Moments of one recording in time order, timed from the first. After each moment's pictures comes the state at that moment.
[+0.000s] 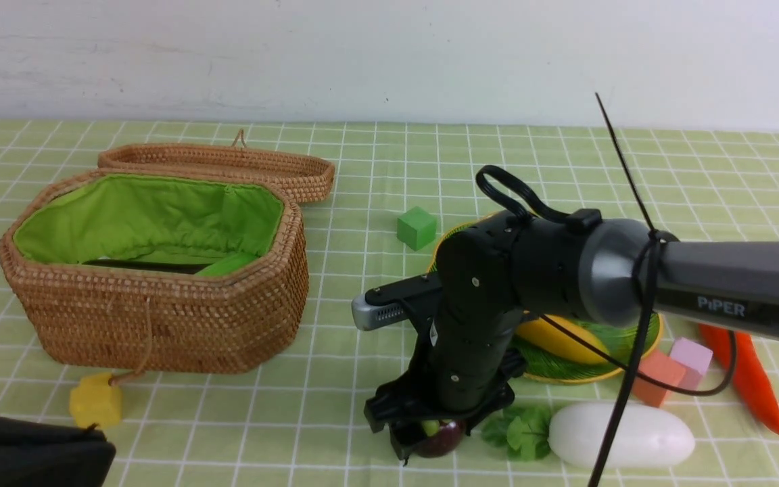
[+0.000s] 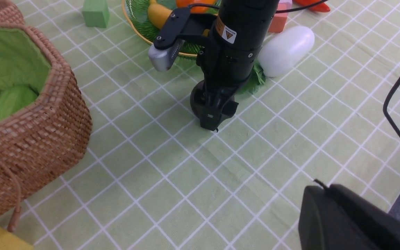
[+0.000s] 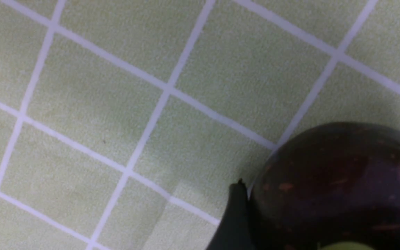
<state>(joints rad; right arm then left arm) 0.69 2.03 -1.43 0.15 0.85 0.22 -0.74 0.59 -0.85 -0.10 0.89 0.03</state>
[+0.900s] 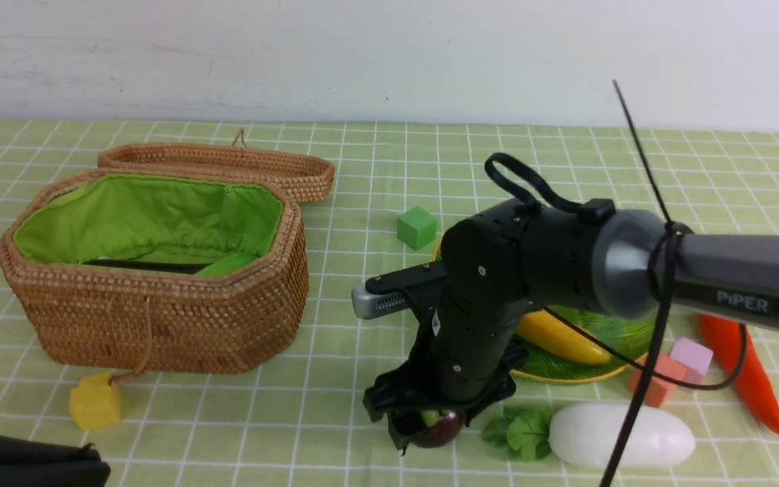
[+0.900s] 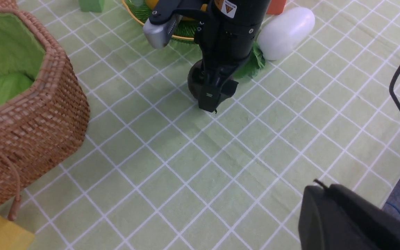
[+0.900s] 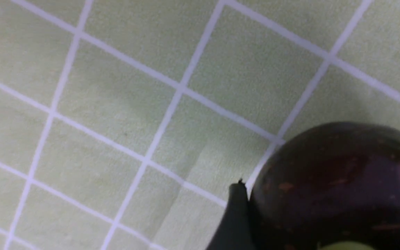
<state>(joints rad) 0.69 1.96 -1.45 0.15 0.88 0.22 -0.74 0.59 -0.85 -0.10 0.92 0.06</state>
